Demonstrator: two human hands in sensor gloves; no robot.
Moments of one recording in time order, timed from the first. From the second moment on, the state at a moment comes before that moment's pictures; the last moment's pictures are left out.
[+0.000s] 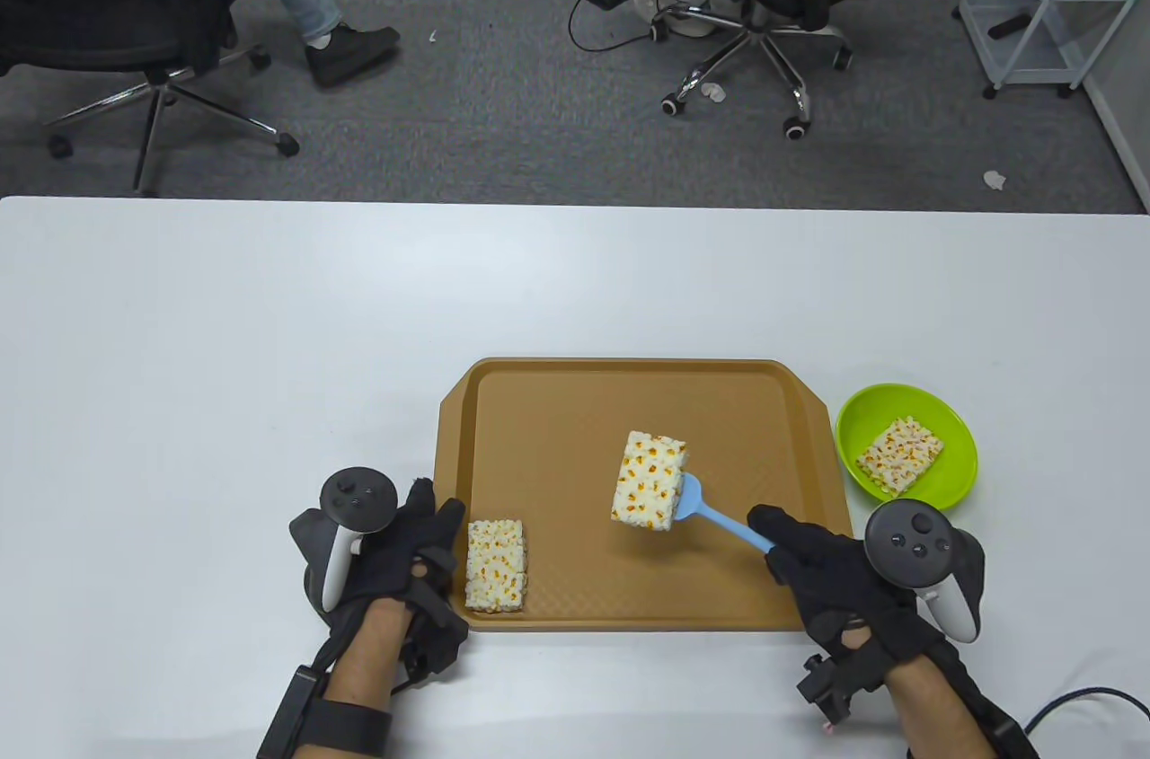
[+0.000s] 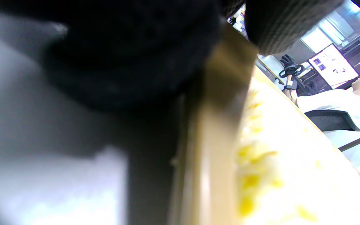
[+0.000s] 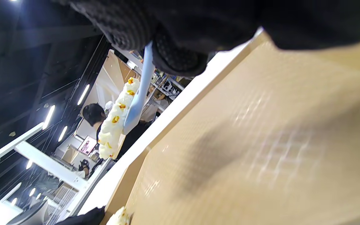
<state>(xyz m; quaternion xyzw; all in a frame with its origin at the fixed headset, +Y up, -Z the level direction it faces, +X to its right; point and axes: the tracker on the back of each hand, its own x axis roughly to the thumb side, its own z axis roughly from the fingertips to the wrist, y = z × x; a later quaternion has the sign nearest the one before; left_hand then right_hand) -0.212 -0.790 -0.240 -0.17 0.19 0.36 0.90 0.262 -0.714 -0.219 0.07 0.08 0.90 0.42</state>
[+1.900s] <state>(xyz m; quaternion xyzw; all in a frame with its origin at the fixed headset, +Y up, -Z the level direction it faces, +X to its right) -0.213 -0.791 -0.241 -0.17 0.19 0.37 0.89 0.367 -0.696 -0.214 -0.31 -0.13 0.93 0.12</state>
